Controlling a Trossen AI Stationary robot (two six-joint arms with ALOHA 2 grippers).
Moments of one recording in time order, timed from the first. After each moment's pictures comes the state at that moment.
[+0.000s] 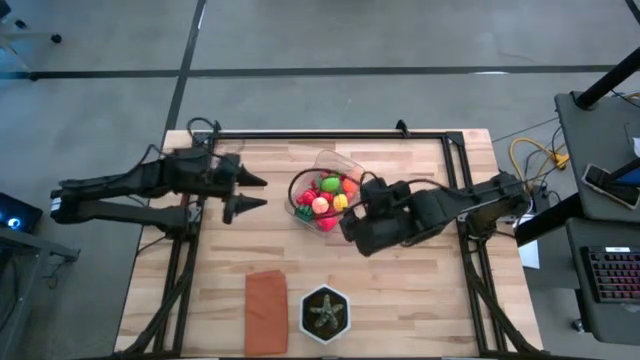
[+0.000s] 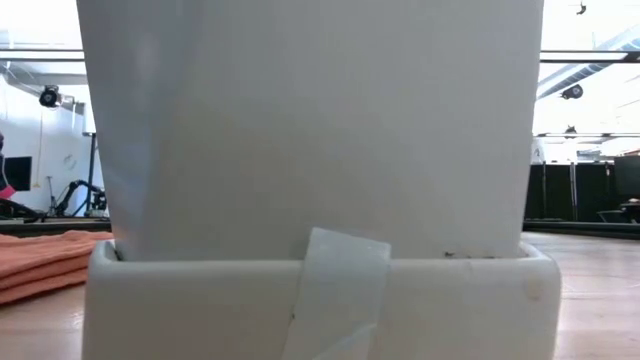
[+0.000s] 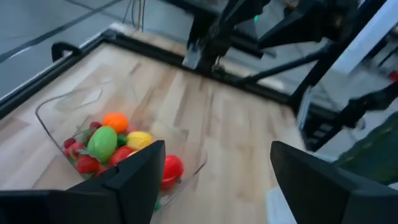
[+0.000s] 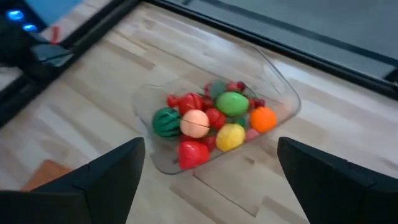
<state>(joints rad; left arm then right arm) 0.14 0.76 0.86 -0.41 0.12 -0.28 0.34 1.77 1.95 -1.40 0.76 1.23</state>
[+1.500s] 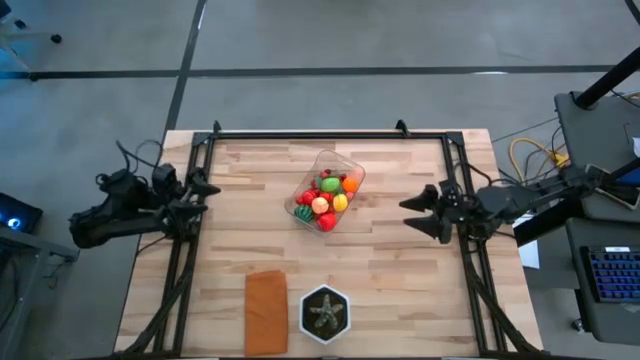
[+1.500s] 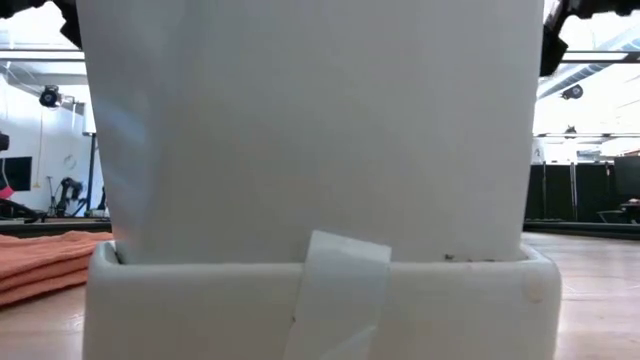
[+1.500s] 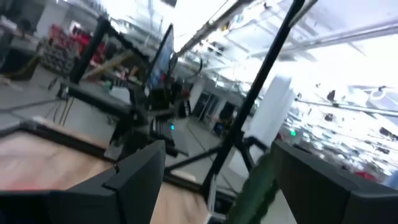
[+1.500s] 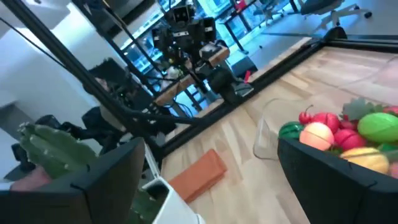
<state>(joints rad) 0.14 0.03 0.43 -0.17 0.25 -0.54 0.33 0.51 0.44 0.04 0.33 0.65</state>
